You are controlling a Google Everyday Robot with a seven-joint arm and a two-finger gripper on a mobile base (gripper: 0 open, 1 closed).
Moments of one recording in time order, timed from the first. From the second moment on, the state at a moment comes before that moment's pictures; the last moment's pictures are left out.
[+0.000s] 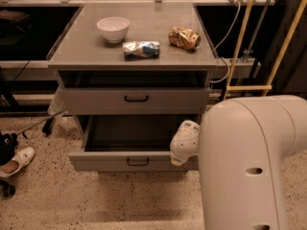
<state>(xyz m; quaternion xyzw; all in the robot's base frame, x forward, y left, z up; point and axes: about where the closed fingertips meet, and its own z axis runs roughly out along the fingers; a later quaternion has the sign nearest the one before) 0.629 -0.120 0.405 -0.54 0.83 -0.08 0.13</state>
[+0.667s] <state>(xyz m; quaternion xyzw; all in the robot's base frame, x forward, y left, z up) 0.619 -0.122 0.406 -0.54 0.83 -0.08 0.14</state>
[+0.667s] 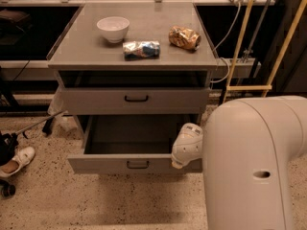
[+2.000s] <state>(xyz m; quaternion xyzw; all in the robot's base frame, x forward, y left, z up) 0.603 -0.122 0.410 -0.54 0.83 -0.07 0.15</state>
